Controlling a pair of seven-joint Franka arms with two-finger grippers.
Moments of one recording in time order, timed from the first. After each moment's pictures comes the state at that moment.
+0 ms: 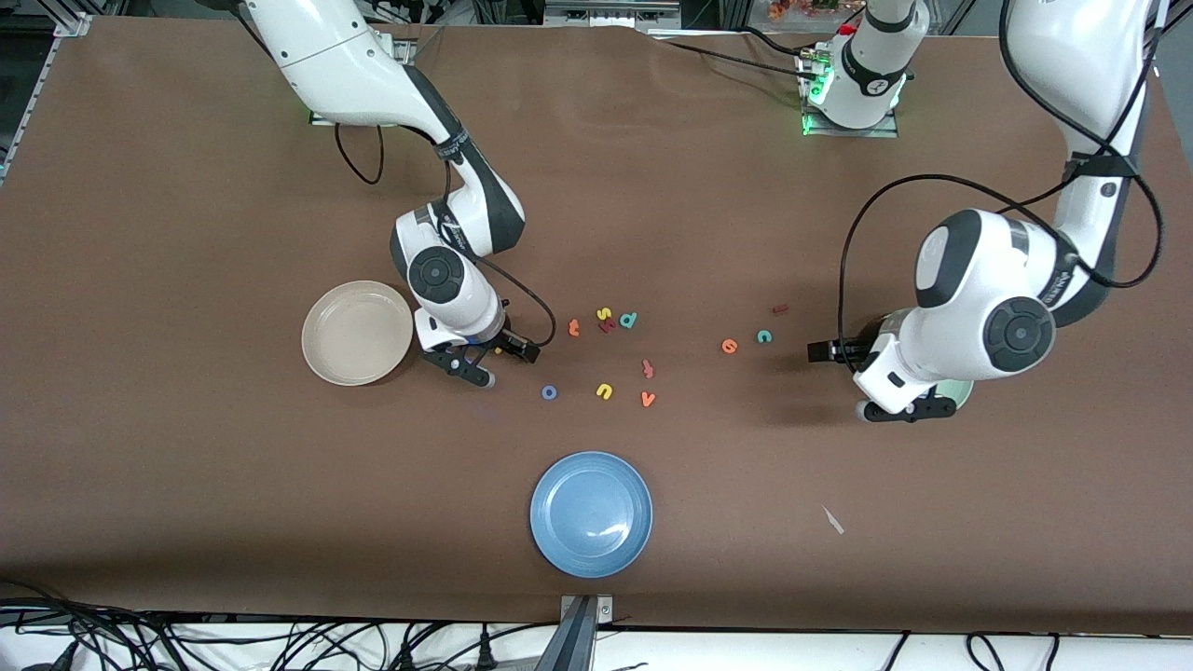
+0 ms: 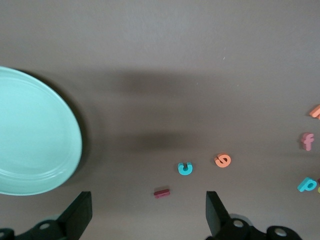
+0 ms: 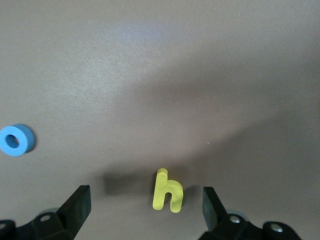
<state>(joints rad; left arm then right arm) 0.03 0.50 -0.26 -1.63 -0.04 1.89 -0.30 0.58 0.69 -0.03 -1.76 0.15 2.46 0.89</state>
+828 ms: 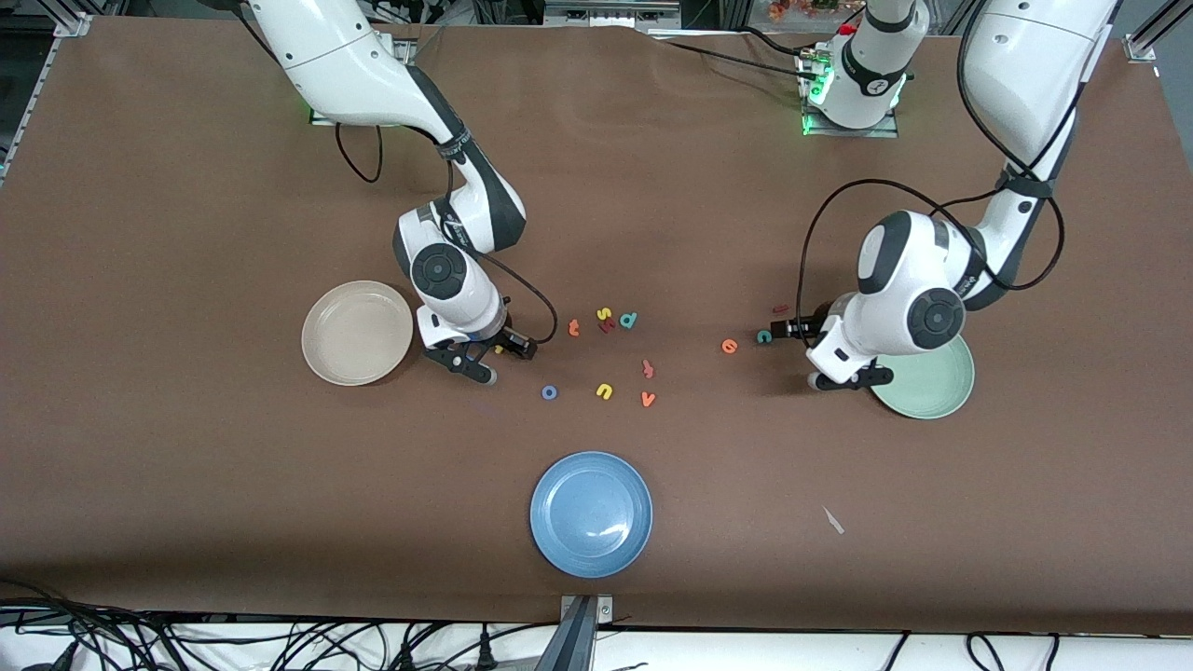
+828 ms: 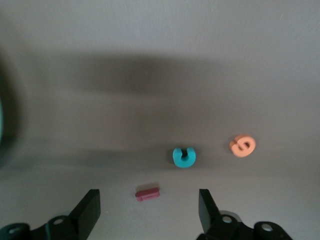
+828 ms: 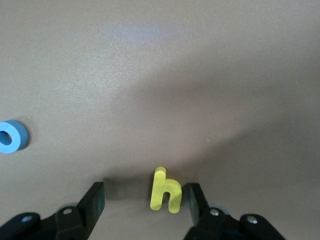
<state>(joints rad) 0.03 0.49 -0.30 -1.94 -0.09 2.14 -0.31 0.58 0.69 -0.03 -1.77 0.15 2.48 0.89</state>
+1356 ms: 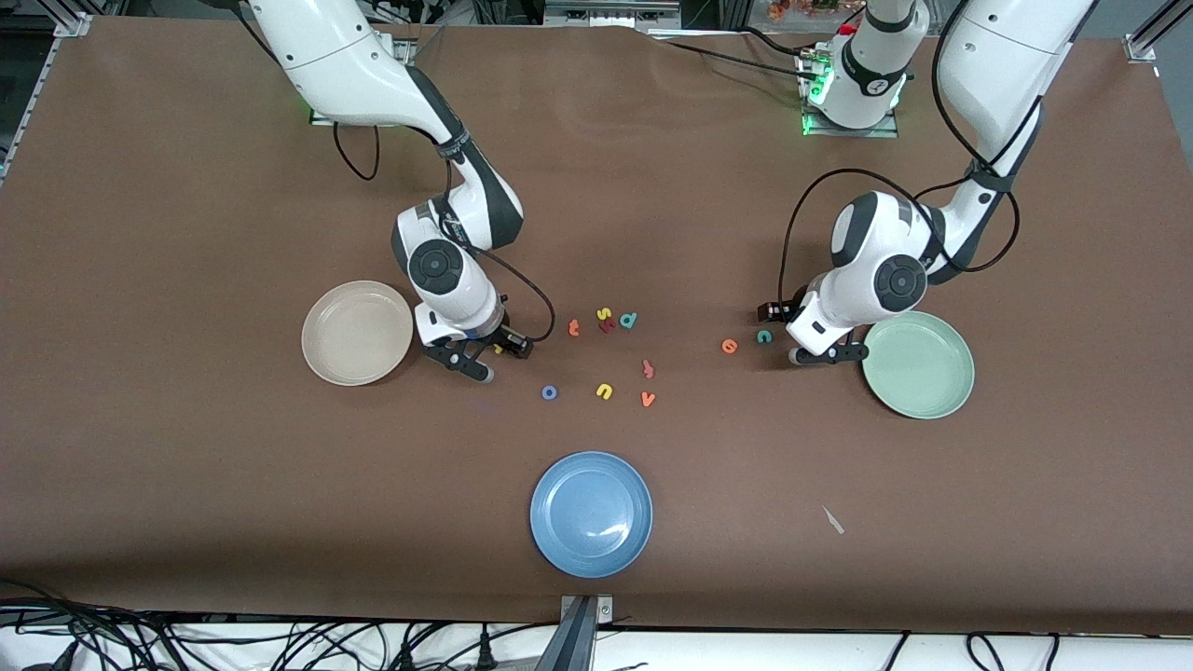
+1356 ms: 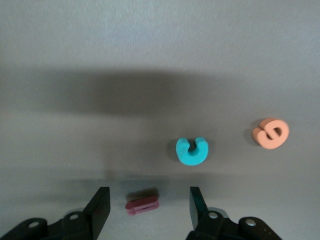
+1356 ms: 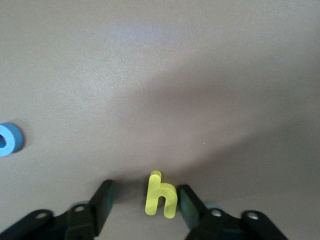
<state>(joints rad) 0.03 0.48 -0.32 -2.14 -0.09 2.40 -0.31 0.59 0.68 -0.03 -1.81 0.15 2.54 0.89</state>
